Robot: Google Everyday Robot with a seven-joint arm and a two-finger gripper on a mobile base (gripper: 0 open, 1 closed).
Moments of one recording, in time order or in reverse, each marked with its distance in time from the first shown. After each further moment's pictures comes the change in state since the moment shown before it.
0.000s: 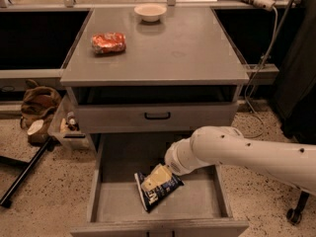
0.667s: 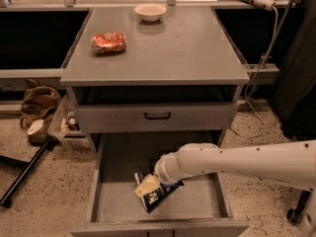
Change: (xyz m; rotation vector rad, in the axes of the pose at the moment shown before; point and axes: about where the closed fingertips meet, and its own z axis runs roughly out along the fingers) arm 0.026 -0.004 0.095 -0.051 -0.025 0.047
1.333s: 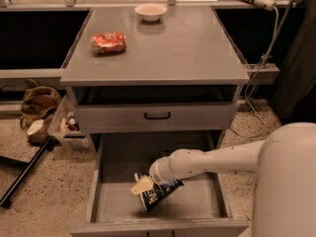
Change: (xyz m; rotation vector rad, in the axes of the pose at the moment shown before) arm 0.017 -0.026 0.086 -0.019 -0.025 0.049
